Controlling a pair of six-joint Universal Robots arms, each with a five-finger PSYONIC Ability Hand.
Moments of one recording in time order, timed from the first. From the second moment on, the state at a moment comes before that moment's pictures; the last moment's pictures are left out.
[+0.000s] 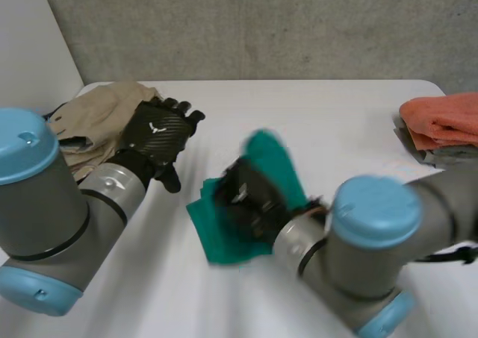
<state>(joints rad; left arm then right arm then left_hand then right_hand) 4.20 -1.79 -1.65 3.33 -1.54 3.57 2.30 -1.06 1.59 -0.34 1.28 2.31 0.20 0.20 0.21 0.20 0.05 1.10 1.18 1.20 1.20 1.00</state>
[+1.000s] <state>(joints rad) 3.95 -2.19 -1.43 3.19 -1.89 3.35 2.01 -0.85 1.23 0.14 1.08 3.01 0.25 0.24 0.25 0.24 0.07 0.23 0.21 0.21 0.20 0.05</state>
